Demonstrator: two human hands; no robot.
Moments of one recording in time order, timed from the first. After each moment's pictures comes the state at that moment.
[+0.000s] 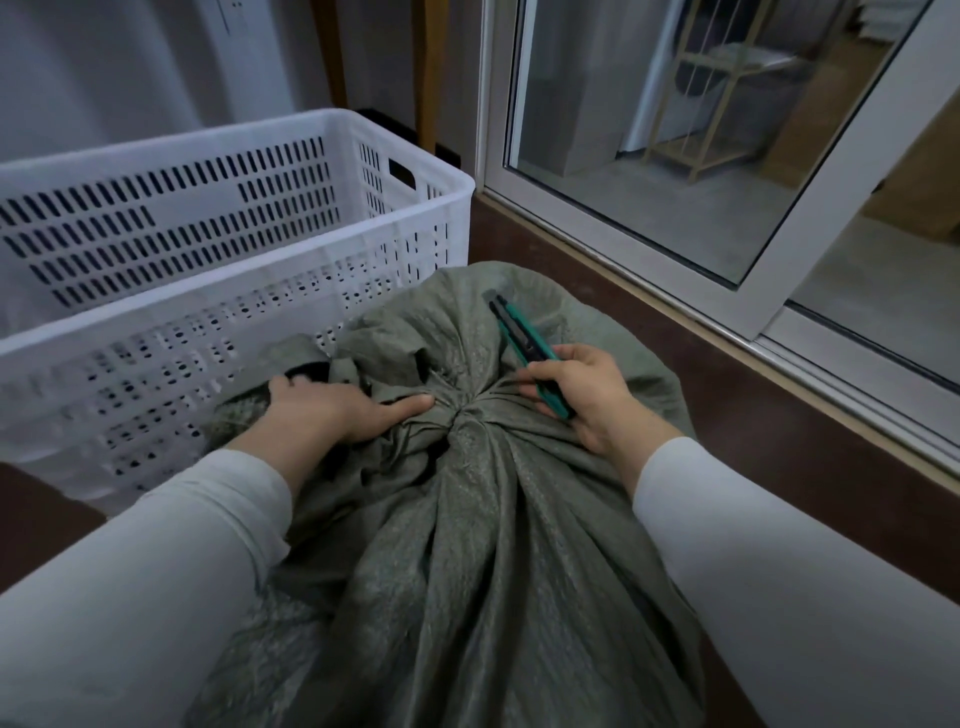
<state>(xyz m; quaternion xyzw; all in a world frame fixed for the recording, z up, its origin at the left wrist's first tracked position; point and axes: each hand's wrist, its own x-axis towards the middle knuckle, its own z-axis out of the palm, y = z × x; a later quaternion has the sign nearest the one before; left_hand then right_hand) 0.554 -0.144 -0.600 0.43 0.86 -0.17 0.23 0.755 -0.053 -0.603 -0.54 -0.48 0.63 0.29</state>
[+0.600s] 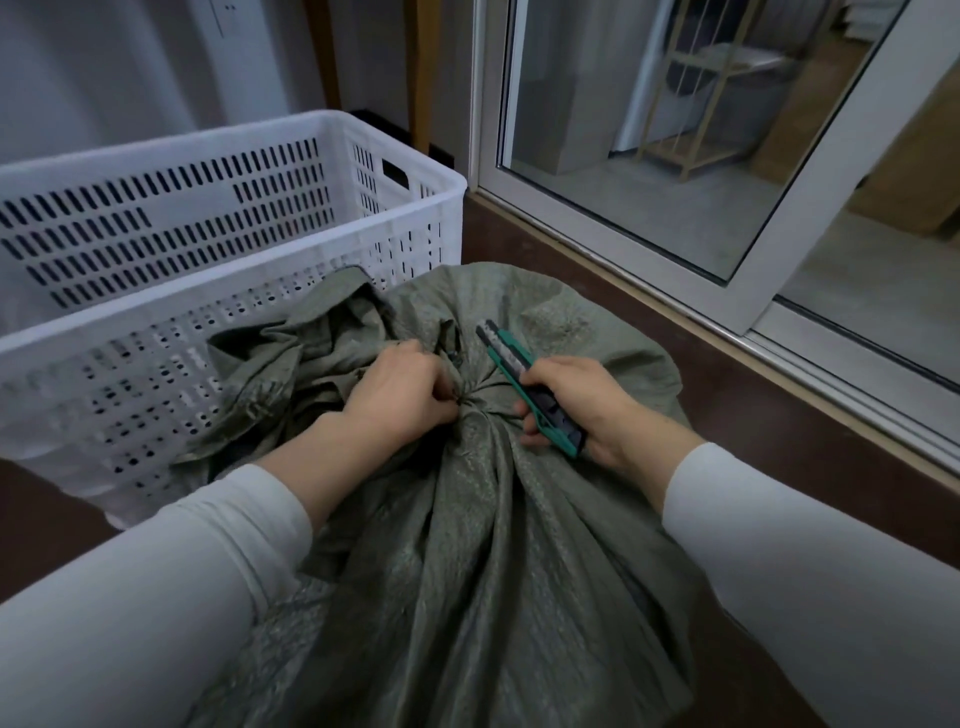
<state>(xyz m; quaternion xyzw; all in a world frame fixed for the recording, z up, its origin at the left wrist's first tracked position) 0.602 -0.136 -0.600 0.62 0.77 0.12 0.09 0.768 -0.080 -0.587 -0.51 -0.51 0.66 0.20</state>
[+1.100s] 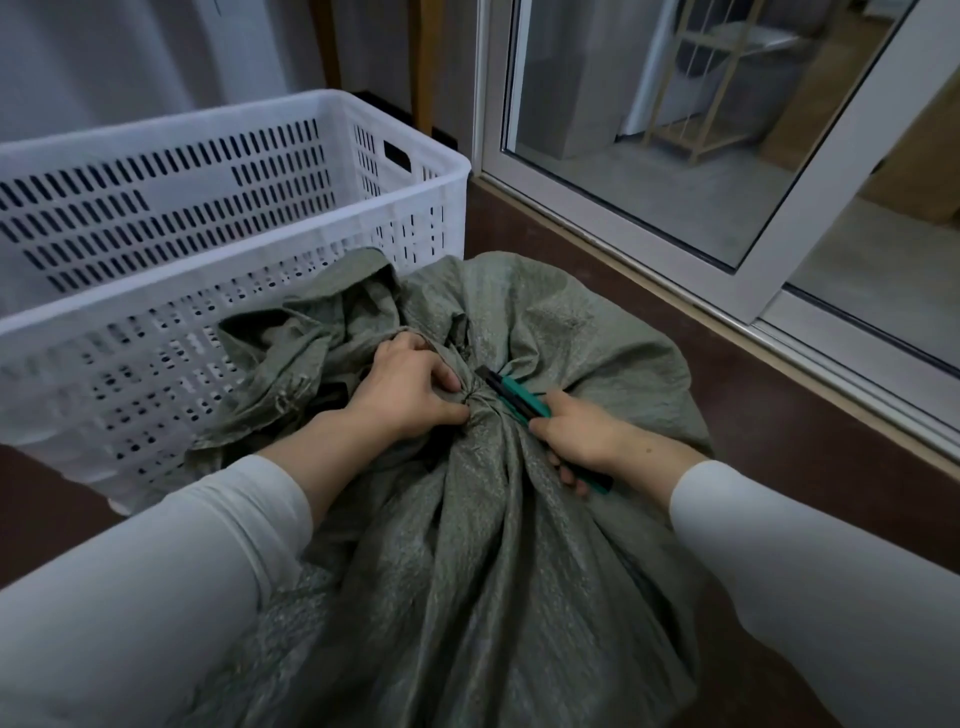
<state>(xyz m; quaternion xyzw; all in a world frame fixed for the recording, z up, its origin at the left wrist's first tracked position) 0.600 -0.136 -0.617 0.58 0.78 0.17 0.19 0.779 -0.084 -0.617 -0.53 -0.72 0.45 -0.04</state>
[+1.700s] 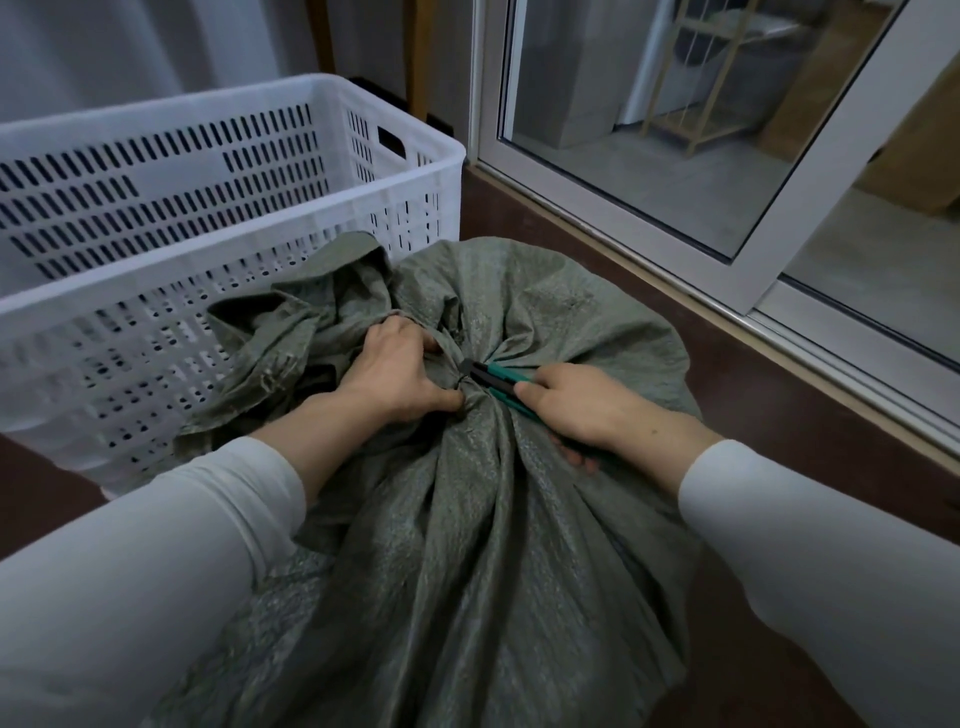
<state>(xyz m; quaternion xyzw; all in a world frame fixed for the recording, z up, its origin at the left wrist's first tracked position) 0.599 -0.132 -0.617 0.57 0.80 0.15 0.16 0.781 -0.090 -0.586 -0.51 -0.79 0.35 -0.05</state>
